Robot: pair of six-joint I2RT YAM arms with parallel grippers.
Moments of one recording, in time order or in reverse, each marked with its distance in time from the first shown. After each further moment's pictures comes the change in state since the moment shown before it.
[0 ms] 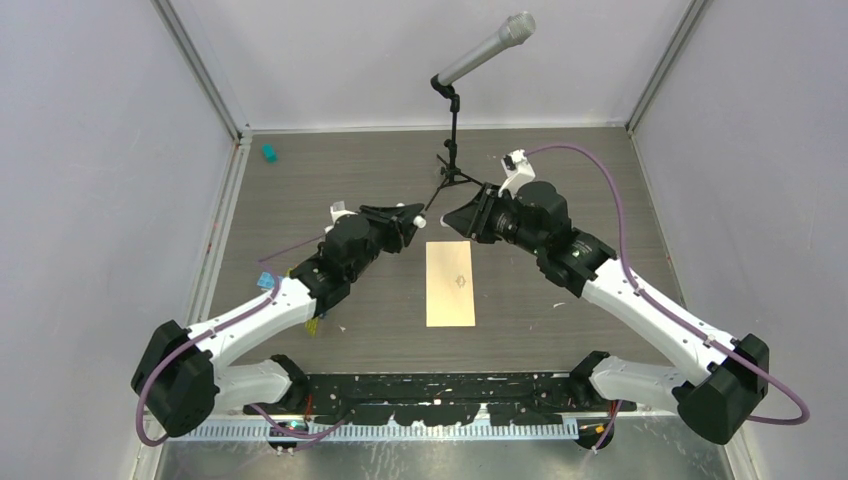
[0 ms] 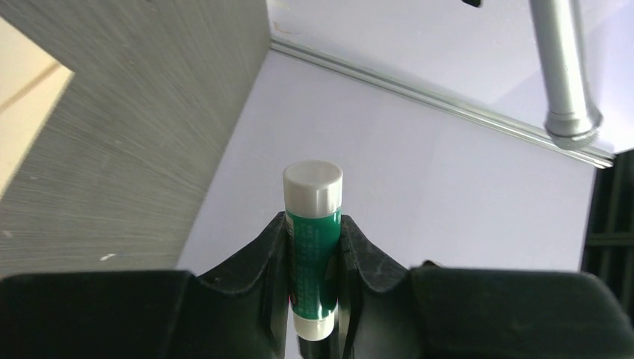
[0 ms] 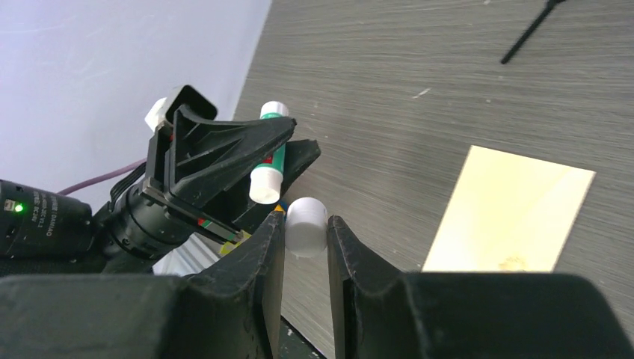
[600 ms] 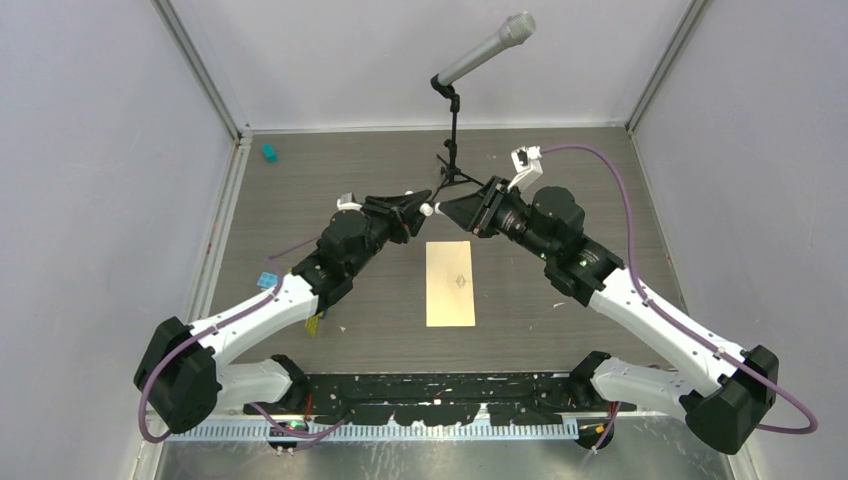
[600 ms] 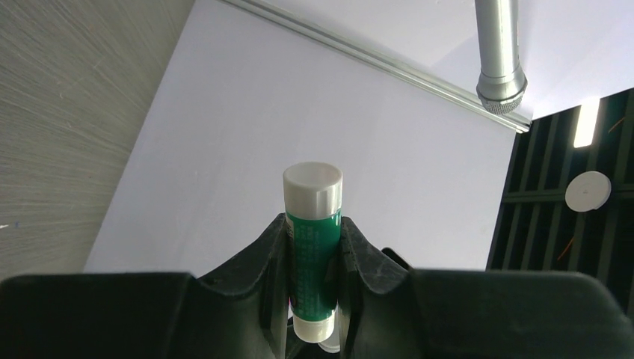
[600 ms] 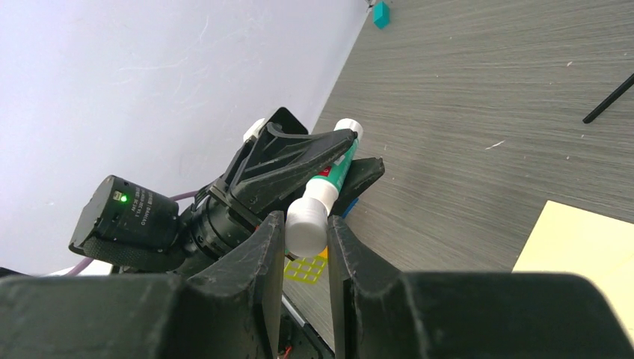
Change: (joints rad) left arm 0.000 0.022 0.036 0.147 0.088 -0.117; right arm 0.023 -0.064 -0.047 0.219 -0.033 0.076
